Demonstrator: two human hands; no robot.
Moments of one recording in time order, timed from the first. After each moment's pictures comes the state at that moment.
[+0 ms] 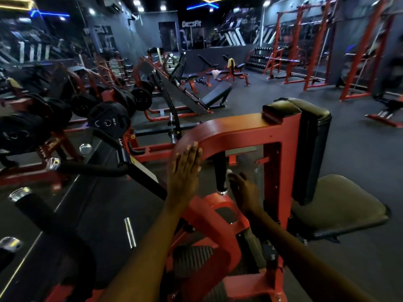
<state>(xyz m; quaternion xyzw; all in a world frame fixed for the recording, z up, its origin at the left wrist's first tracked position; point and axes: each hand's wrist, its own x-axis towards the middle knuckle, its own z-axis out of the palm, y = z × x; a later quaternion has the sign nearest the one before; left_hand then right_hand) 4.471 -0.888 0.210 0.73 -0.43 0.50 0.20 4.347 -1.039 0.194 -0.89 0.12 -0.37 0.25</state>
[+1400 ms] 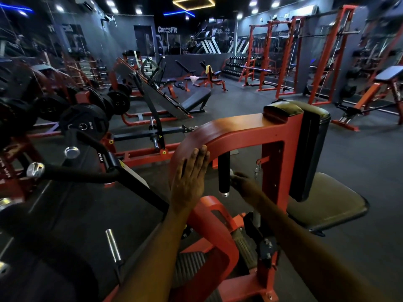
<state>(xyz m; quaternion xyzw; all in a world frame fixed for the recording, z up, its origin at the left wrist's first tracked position) 4.481 -0.884 0.197 0.70 -0.42 0.57 0.11 4.388 -1.062 0.178 -0.62 0.26 -0.21 0.71</state>
